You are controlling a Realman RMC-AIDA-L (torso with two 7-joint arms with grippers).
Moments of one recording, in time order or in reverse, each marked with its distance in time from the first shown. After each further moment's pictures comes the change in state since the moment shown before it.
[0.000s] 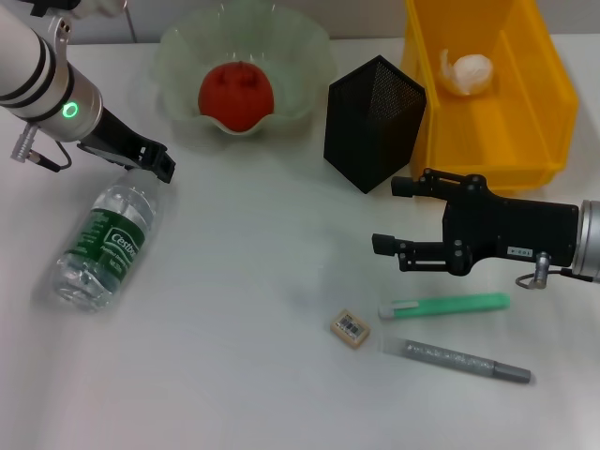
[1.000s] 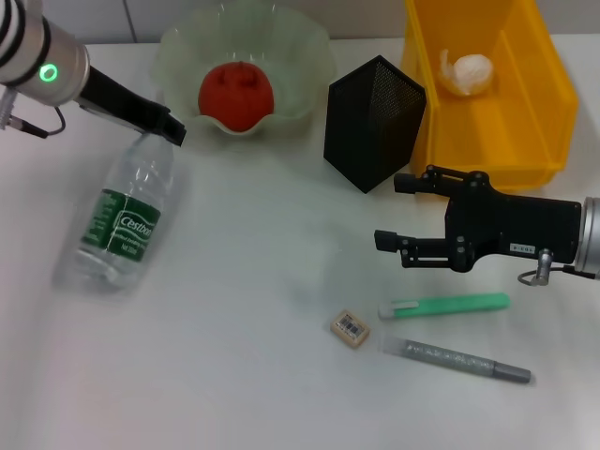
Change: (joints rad) left arm 0.066 -0.012 -0.024 0.252 -0.120 0.152 0.113; right arm 0.001 -0.004 0.003 0.000 0.004 0.001 0.000
